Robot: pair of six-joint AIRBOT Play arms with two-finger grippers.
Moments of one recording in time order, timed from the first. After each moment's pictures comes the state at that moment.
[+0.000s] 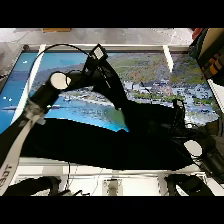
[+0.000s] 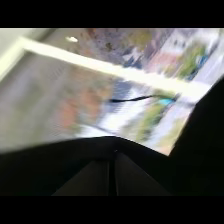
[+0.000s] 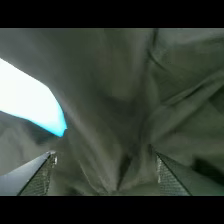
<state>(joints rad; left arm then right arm) -0.44 -1.35 1.43 0.82 -0.61 -0.31 0.35 -0.61 0.55 -1.37 0.72 1.93</state>
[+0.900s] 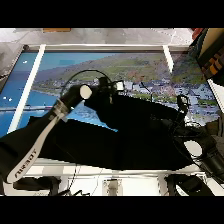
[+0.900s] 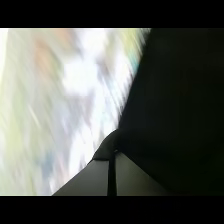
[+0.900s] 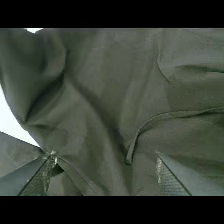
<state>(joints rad) -0.56 -1.57 1.41 1.09 -0.53 -0.18 0.35 -0.61 0.55 -1.39 0.62 1.93</state>
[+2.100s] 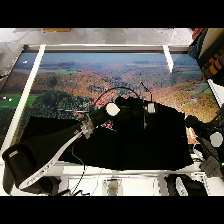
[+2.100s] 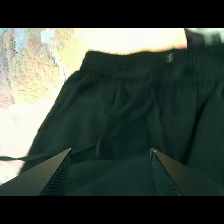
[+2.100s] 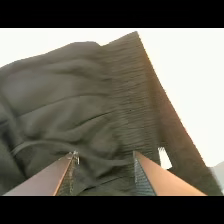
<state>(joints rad) -0.84 -1.65 1.42 0.45 -0.57 0.06 -0.31 -0.61 0.55 -1.60 0.84 2.02</state>
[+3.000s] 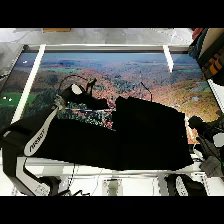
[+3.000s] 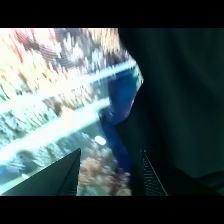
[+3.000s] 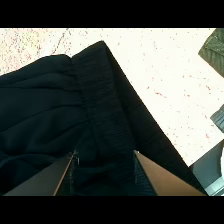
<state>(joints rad) -0.33 -1.80 1.42 0.82 -0.99 -1.36 -0.37 -0.61 0.55 -1.60 0.85 2.02</state>
